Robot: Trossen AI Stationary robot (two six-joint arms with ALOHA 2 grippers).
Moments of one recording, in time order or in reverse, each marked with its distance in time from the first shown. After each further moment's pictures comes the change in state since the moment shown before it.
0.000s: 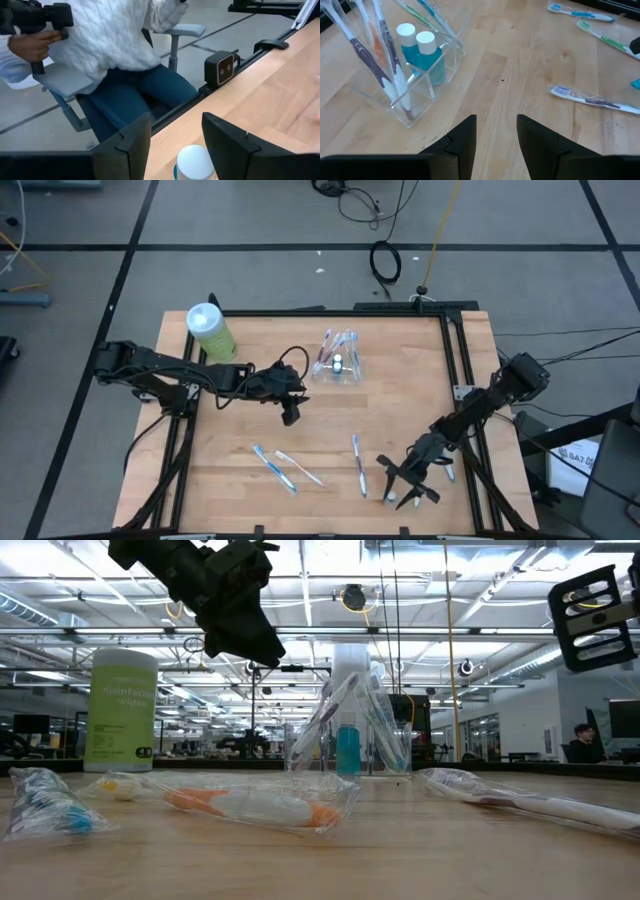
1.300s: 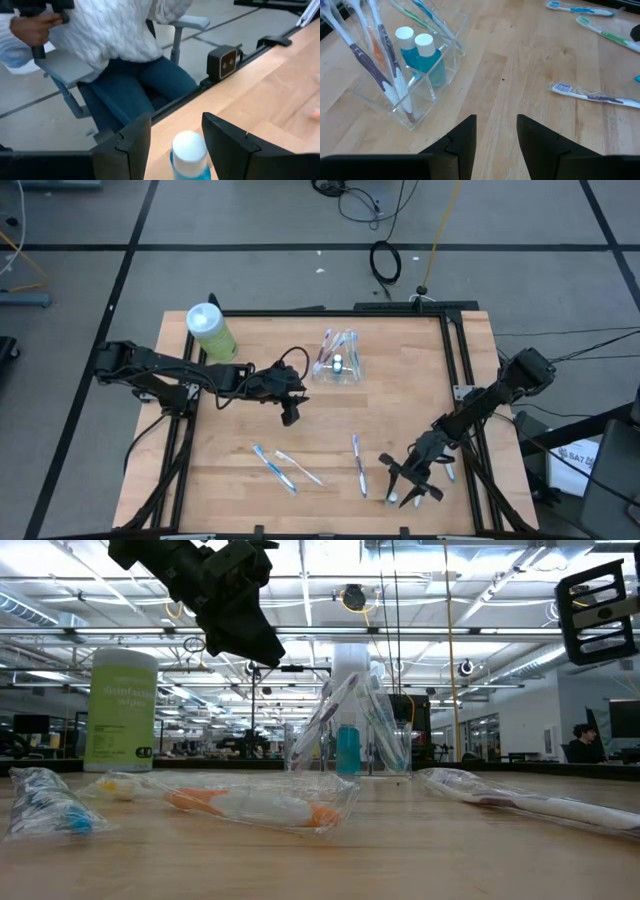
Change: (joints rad) left arm 0.000 0.000 0.000 0.000 0.000 0.040; right arm -0.006 -0.081 -0.002 -0.124 -0.024 -0.064
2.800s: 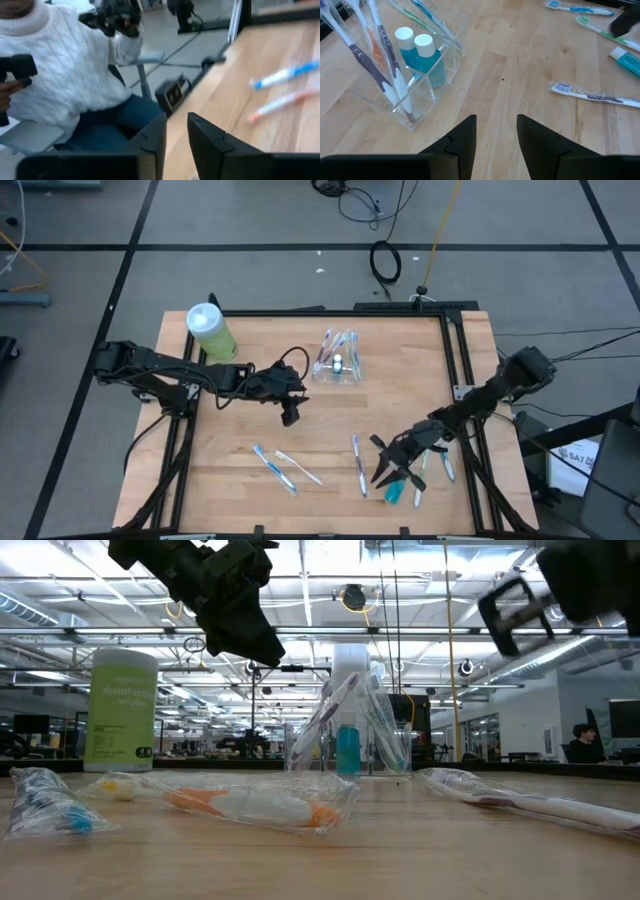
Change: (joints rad) left arm 0.000 0.000 0.000 0.000 0.001 0.005; right arm -0.113 -0.013 0.015 0.120 0.105 0.262
